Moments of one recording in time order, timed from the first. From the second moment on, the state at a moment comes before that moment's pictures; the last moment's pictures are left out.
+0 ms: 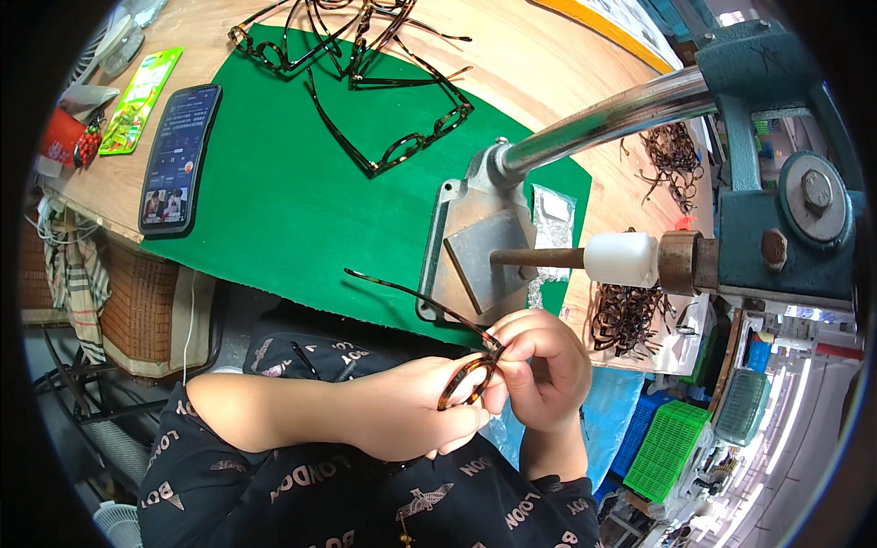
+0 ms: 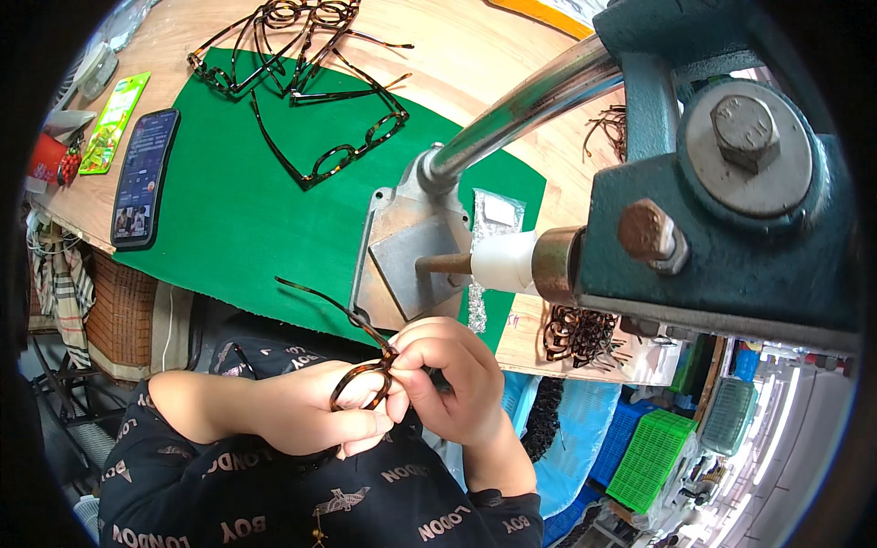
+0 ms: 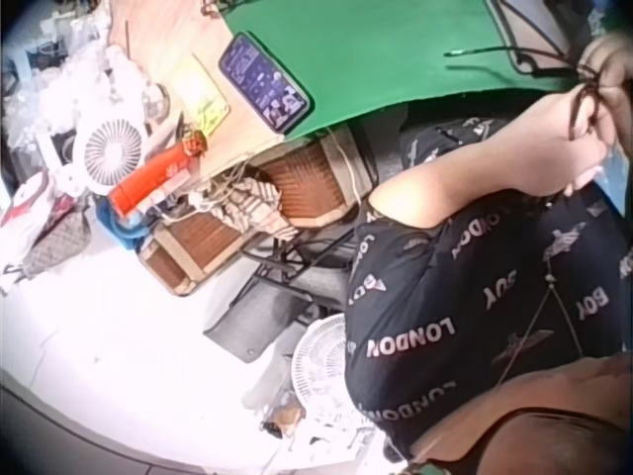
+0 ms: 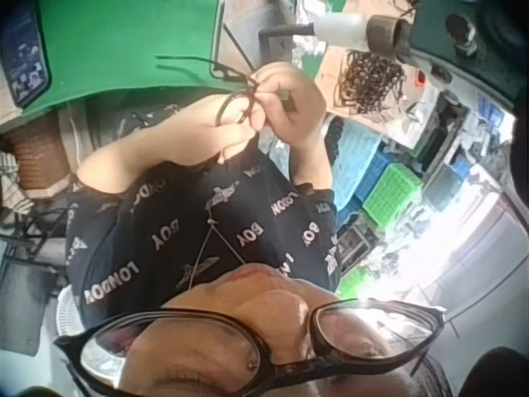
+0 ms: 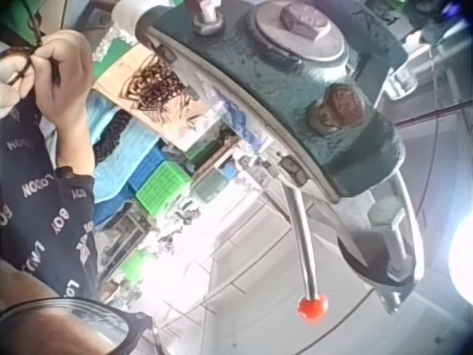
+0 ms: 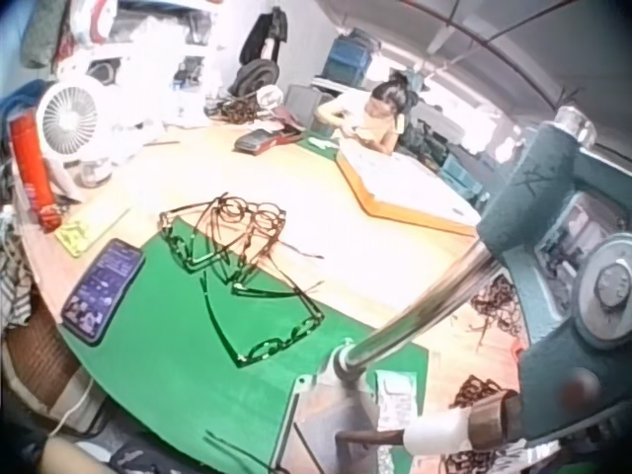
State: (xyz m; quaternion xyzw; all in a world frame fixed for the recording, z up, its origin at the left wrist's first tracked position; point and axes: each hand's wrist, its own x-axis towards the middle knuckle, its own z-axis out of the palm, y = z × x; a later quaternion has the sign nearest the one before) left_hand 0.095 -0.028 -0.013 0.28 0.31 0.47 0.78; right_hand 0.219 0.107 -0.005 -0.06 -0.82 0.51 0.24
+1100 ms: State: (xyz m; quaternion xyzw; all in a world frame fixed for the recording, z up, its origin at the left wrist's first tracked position) left_hand 0.085 -0.010 0.022 0.28 0.25 0.50 0.78; right_hand 0.209 0.108 0.021 -0.13 -0.60 0.77 0.19
